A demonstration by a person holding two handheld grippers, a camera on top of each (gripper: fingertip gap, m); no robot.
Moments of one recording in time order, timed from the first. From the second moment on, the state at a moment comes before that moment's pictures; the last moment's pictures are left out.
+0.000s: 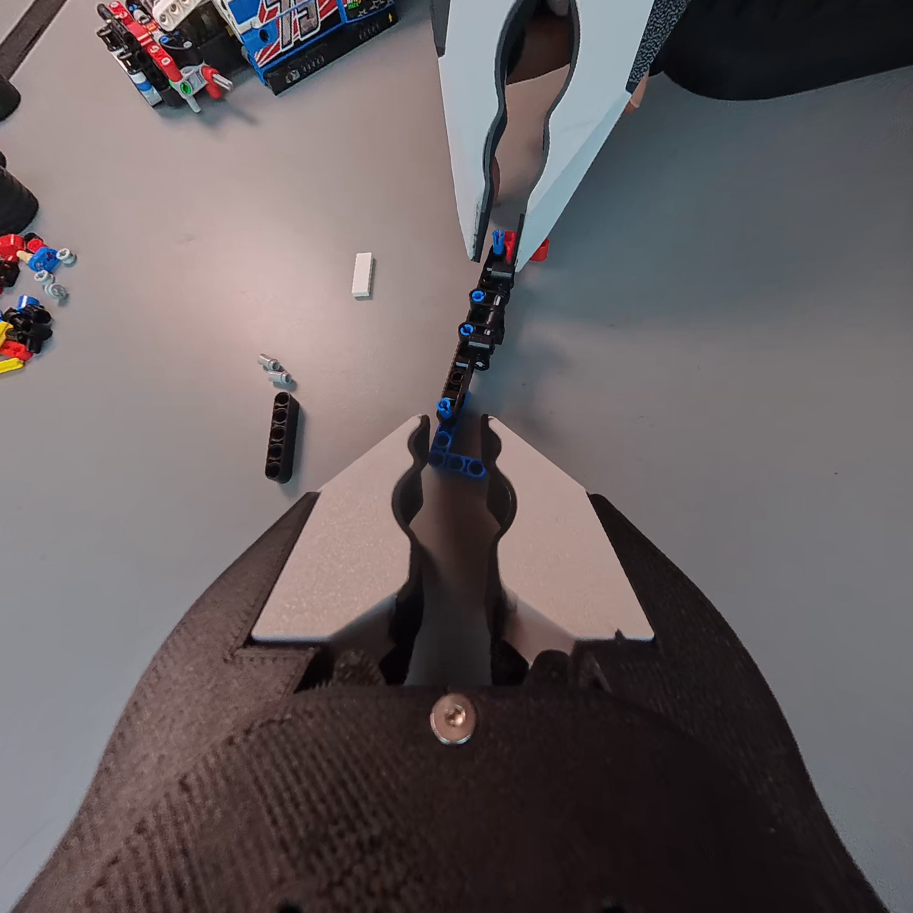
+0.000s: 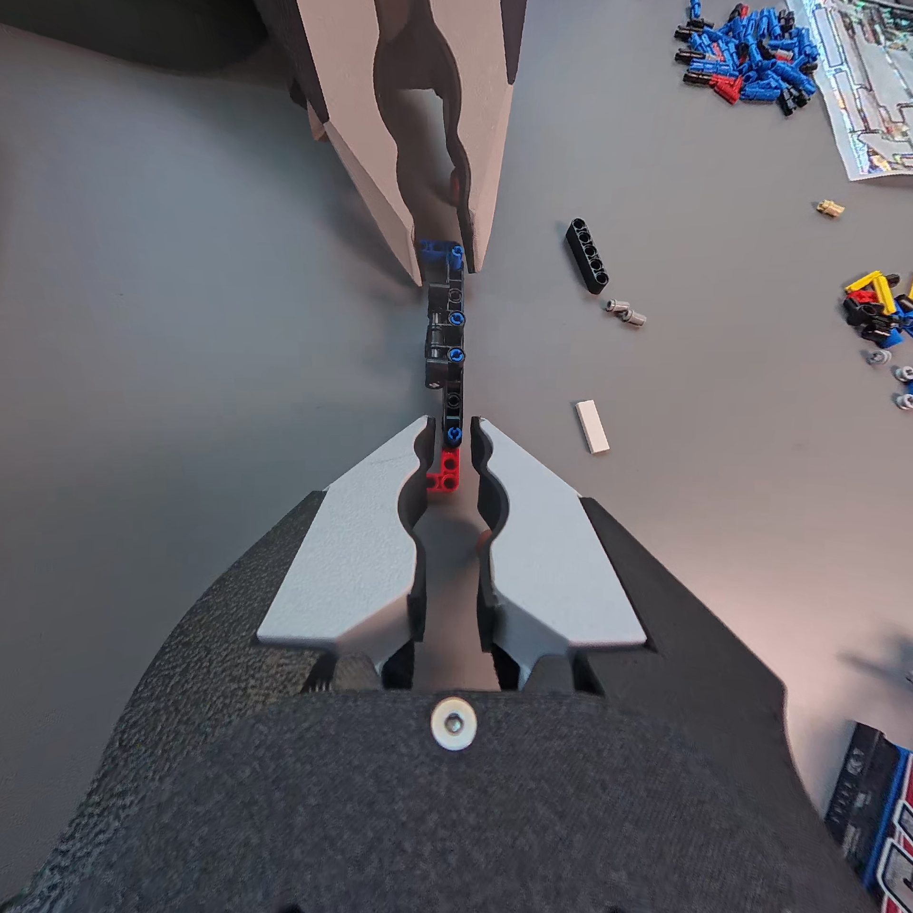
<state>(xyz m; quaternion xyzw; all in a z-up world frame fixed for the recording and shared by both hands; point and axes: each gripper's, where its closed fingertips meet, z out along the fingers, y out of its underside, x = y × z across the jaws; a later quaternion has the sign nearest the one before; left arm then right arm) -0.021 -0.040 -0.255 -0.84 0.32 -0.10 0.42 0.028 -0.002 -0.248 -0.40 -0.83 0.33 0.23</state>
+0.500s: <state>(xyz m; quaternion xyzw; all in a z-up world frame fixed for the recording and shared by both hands) -0.021 -0.045 -0.252 -0.84 0.33 -0.11 0.42 0.029 -0.001 -0.250 -0.40 -0.83 0.33 0.22</state>
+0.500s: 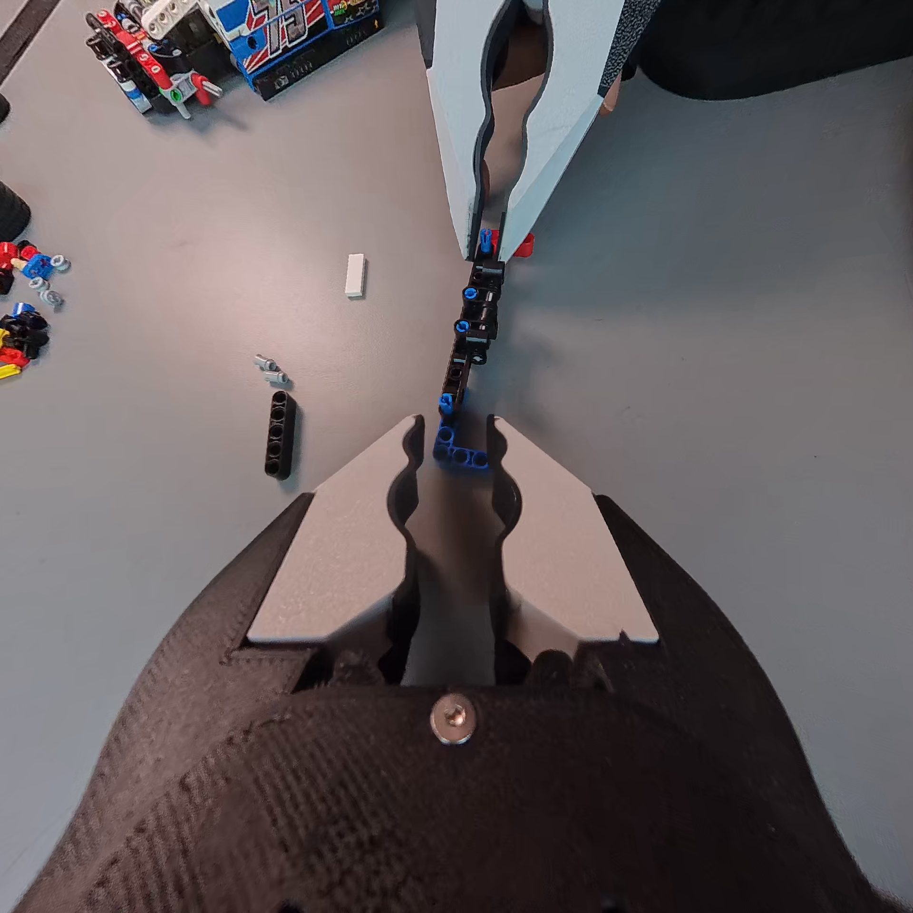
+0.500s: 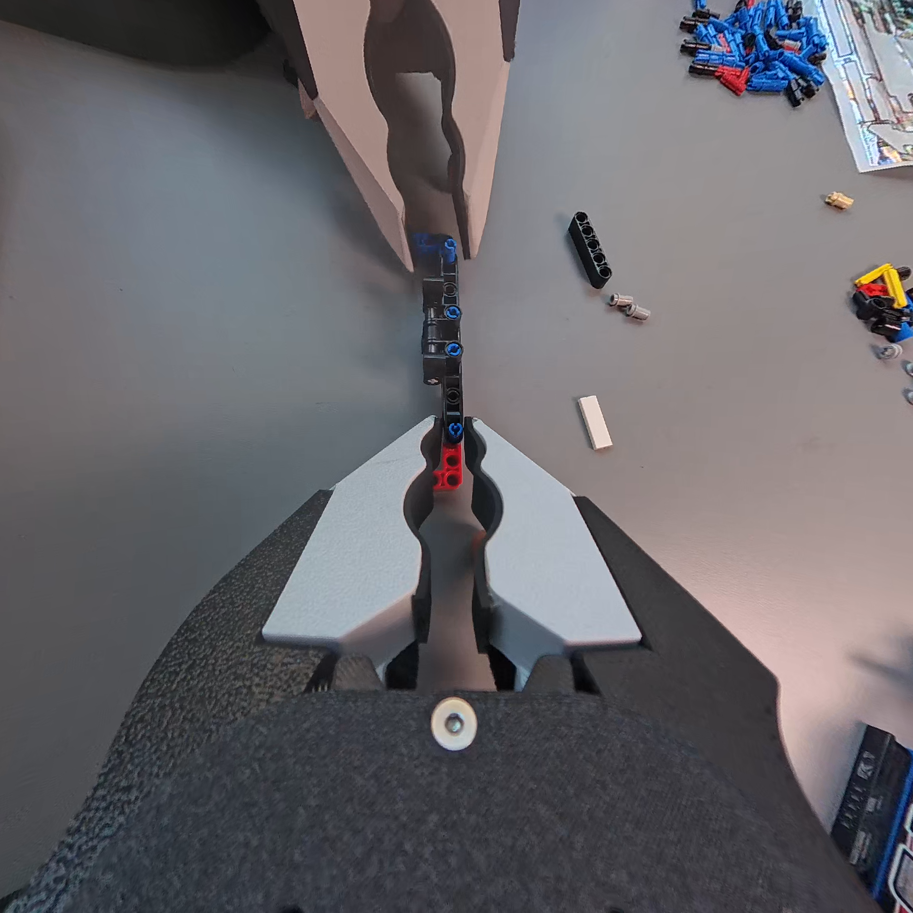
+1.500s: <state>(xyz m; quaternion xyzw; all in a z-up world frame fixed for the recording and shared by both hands) -0.026 -0.057 -0.254 -0.84 0.34 -0.14 0.40 0.047 0.004 -0.251 -0.39 -0.84 0.33 0.19</state>
